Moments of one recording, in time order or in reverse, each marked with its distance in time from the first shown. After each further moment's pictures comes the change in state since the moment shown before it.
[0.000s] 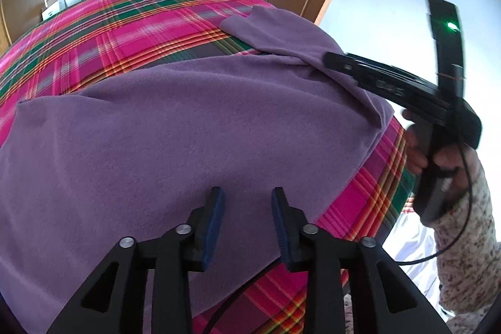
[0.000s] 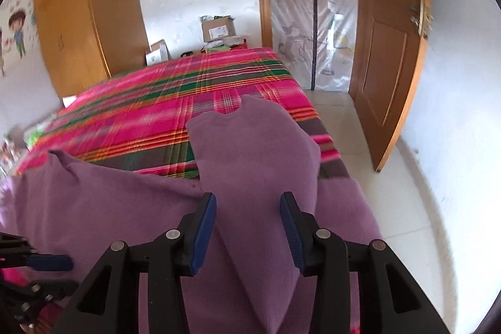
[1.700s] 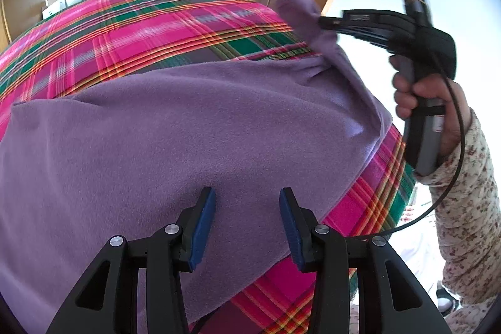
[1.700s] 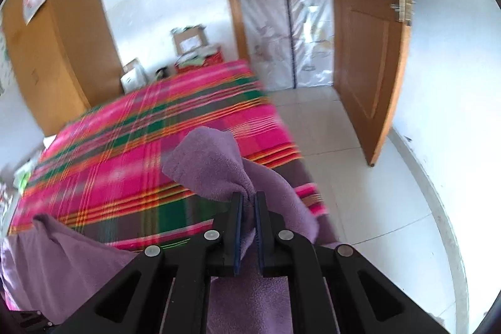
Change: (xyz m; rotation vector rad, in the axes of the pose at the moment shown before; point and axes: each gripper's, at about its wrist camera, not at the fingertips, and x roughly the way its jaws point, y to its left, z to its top) left arm 0.002 0.000 0.001 -0.010 -0.021 -0.010; right arm 0.013 -0.053 0.054 0.201 -0.031 -0.041
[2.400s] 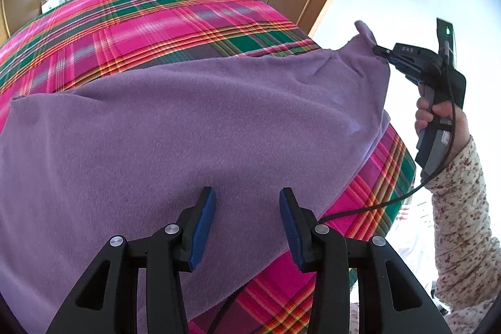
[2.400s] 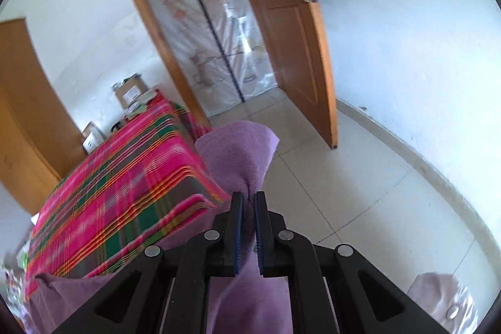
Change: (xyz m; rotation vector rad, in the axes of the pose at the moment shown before) left arm -0.005 0.006 -0.003 -0.010 0.018 -0.022; right arm -0.032 -0.120 -0.027 0.342 -0.083 -0.102
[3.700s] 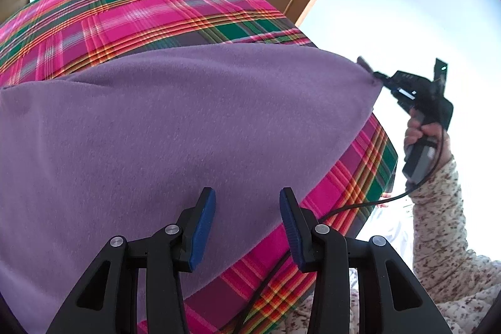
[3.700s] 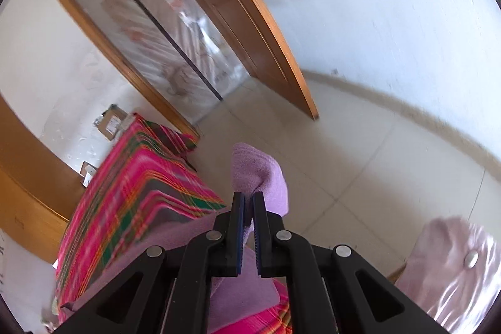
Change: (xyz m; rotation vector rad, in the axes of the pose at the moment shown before) left arm -0.008 0.000 0.001 -0.016 0.070 -0.085; right arm 0.002 -0.080 -0.037 0.285 0.057 0.015
